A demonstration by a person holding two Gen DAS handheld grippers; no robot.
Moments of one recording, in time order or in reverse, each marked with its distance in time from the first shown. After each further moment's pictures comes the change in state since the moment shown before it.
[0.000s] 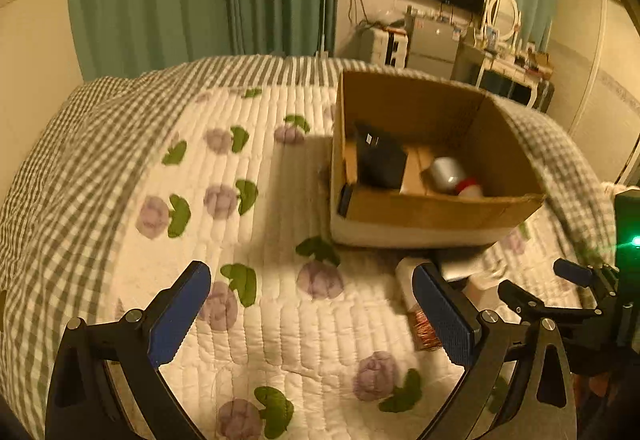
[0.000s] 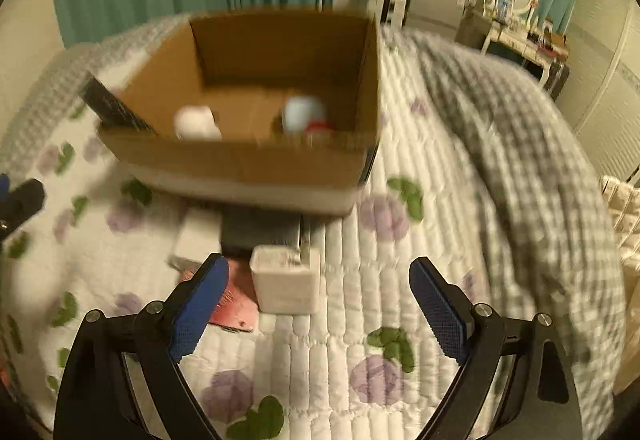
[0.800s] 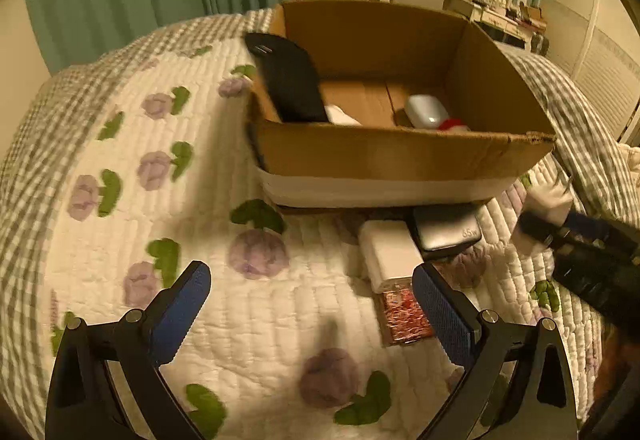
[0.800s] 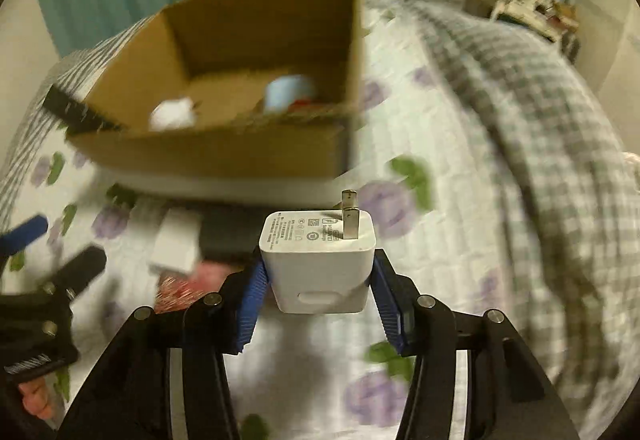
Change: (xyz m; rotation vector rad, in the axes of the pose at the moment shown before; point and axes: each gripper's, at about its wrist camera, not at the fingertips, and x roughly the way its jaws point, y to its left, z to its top) left arm 0.048 -0.055 -0.009 0.073 0.159 -0.022; right arm 0.014 -0.037 0.006 0.061 0.027 0.049
